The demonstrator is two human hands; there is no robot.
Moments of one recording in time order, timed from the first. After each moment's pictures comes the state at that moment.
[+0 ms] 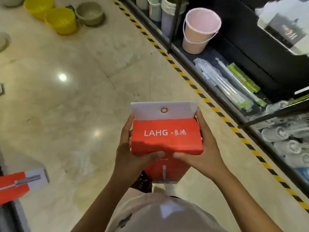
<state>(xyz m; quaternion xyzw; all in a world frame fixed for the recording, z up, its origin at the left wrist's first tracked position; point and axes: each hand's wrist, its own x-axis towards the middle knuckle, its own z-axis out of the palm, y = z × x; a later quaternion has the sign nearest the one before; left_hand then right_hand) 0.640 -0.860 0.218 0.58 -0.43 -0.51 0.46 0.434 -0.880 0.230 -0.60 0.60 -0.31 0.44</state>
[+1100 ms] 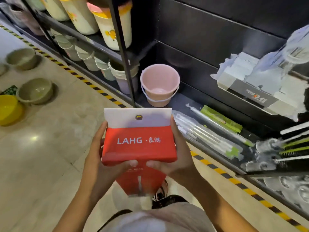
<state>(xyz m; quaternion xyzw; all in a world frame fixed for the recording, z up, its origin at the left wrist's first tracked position) 0.515 -1.445 0.254 0.53 -0.56 -0.50 0.39 0.307 -1.413 0.223 -0.49 0.60 -0.44 0.45</state>
